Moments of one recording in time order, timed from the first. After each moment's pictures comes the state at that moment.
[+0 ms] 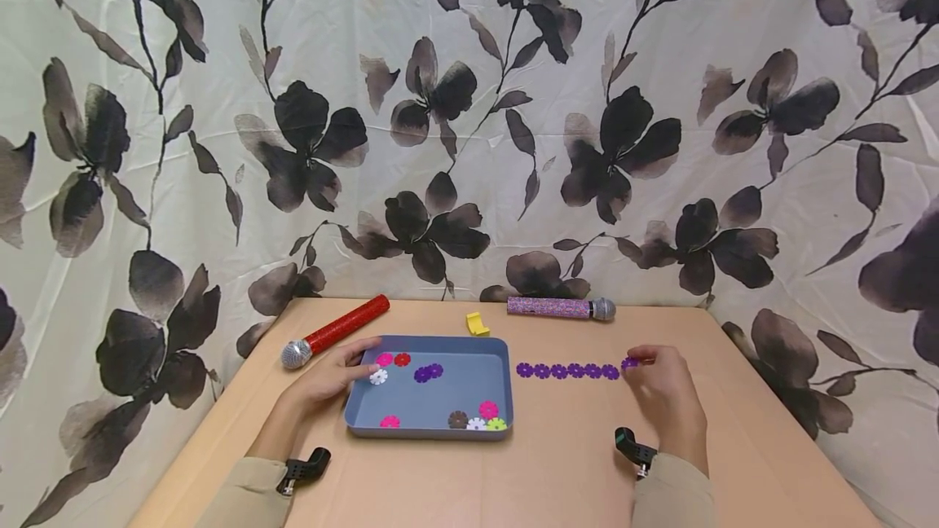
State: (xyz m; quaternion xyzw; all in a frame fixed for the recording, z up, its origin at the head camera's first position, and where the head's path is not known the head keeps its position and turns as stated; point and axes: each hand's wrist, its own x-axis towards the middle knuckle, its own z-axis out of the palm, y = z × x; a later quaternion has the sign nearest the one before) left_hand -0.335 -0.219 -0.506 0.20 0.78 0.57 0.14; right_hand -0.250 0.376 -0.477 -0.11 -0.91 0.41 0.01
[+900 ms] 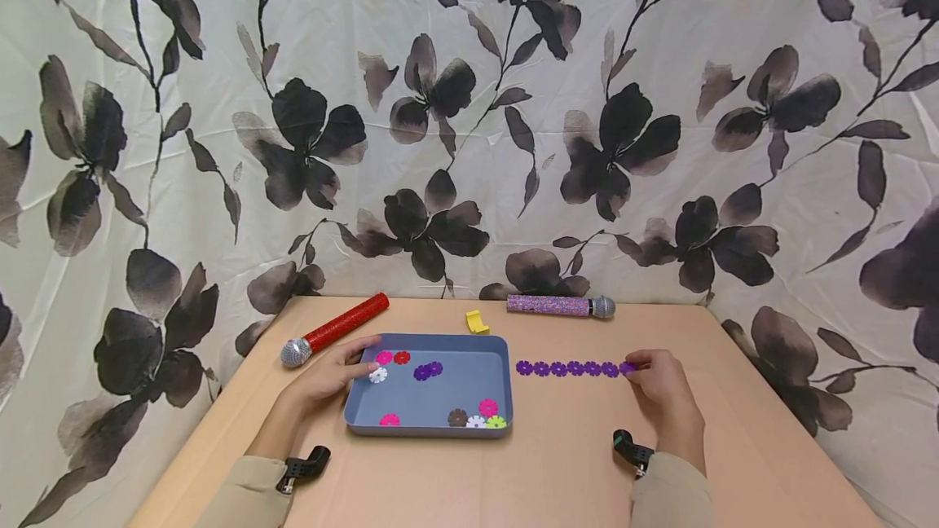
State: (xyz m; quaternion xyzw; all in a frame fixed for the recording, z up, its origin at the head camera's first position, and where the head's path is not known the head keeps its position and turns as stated) left_hand -0.335 -0.219 -0.506 0.20 0.79 0.56 0.14; right_hand -0.256 0.377 -0.494 -0.08 -0.93 0.36 0.02
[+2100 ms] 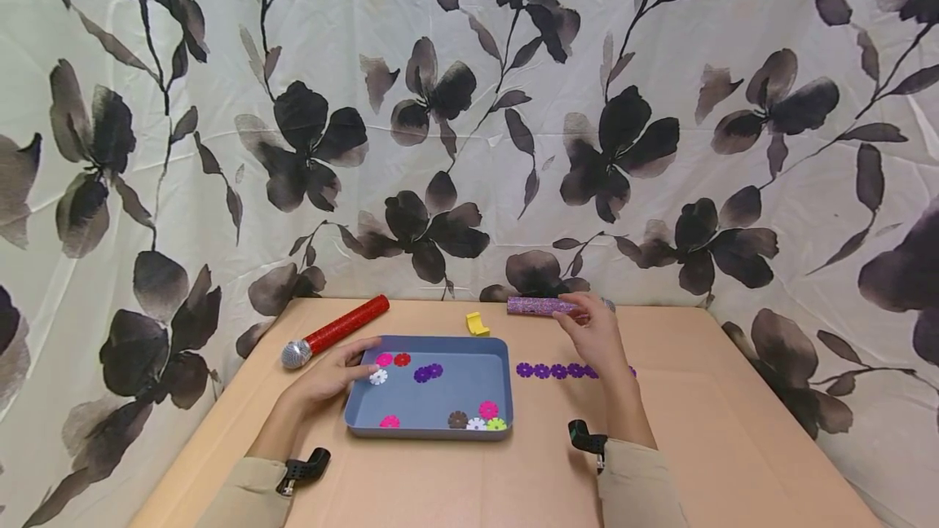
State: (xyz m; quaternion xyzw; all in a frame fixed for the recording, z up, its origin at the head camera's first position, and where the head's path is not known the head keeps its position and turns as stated) left_hand -0.334 -0.220 -0.507 0.21 0.78 0.57 0.13; right_hand -0.285 0.263 -0.436 0.08 -0.87 0.43 0.25
